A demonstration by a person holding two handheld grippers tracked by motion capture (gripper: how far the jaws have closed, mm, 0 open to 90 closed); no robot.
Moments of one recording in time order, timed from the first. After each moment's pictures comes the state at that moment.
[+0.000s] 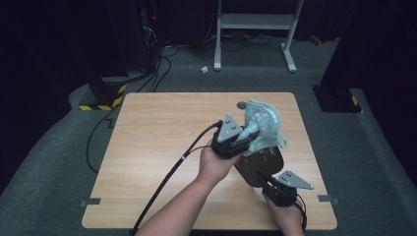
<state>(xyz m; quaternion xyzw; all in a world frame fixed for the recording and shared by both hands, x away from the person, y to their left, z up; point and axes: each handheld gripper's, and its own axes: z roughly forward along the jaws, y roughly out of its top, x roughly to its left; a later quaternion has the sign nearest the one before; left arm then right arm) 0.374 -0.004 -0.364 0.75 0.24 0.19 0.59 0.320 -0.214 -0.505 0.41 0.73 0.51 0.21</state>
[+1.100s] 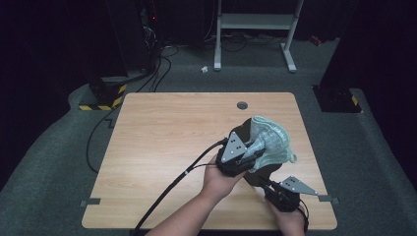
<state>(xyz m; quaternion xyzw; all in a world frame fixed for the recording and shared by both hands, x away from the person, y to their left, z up) 0.352 -0.006 -0.385 0.74 0.24 0.18 0.60 0.310 -0.224 -0.518 0.41 0.72 0.52 0.19</state>
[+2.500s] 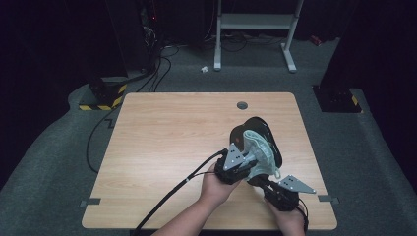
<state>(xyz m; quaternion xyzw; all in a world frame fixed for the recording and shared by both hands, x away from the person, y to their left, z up) 0.360 -0.003 -0.443 0.78 0.27 0.19 0.54 0.312 -0.222 -0.517 0.41 0.73 0.51 0.19</state>
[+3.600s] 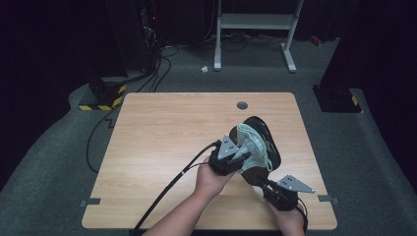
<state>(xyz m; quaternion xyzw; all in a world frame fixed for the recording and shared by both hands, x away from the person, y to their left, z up) 0.379 0.012 -0.429 0.77 0.29 0.18 0.54 0.313 -0.219 -0.516 0.40 0.74 0.51 0.19</state>
